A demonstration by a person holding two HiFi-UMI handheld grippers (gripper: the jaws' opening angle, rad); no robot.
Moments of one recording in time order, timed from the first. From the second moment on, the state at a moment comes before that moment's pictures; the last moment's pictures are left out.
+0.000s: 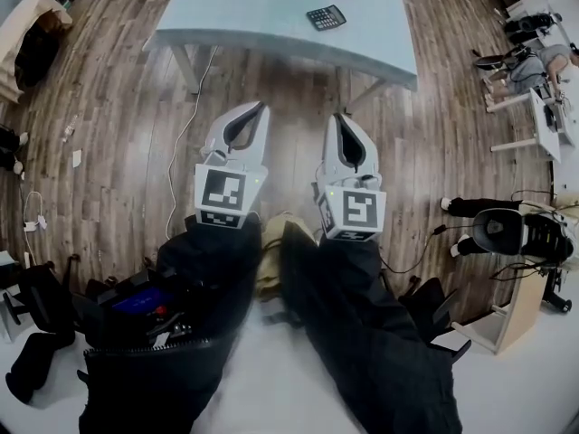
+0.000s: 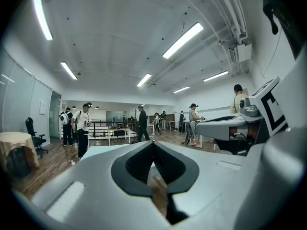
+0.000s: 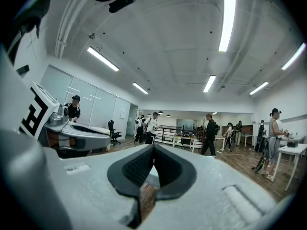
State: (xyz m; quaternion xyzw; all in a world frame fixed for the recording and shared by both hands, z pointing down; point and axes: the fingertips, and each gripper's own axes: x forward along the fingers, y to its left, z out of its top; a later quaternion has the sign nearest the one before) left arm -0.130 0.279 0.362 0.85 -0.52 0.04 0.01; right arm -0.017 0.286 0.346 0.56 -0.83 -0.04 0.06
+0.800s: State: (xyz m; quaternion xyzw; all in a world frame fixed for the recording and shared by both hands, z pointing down) left arm -0.134 0.193 0.369 0.84 -0.54 0.05 -0.01; right arm 0.018 0.184 0.351 0.58 -0.82 -0.03 0.02
